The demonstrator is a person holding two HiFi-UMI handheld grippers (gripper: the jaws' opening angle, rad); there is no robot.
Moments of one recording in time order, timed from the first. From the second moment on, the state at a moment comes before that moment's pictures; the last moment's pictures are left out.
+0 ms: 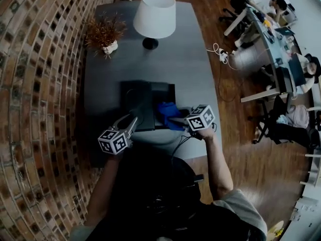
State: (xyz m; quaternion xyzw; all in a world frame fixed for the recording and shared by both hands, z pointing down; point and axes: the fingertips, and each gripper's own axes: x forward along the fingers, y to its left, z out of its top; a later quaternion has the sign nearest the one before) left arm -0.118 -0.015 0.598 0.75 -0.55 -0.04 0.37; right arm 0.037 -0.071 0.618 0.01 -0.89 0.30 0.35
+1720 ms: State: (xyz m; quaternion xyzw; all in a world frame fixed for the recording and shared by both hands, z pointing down) left arm -0.167 -0.055 0.637 0.72 -0.54 -0.04 0.43; right arm -0.034 -0.047 0.650 0.06 -0.85 0.46 0.24
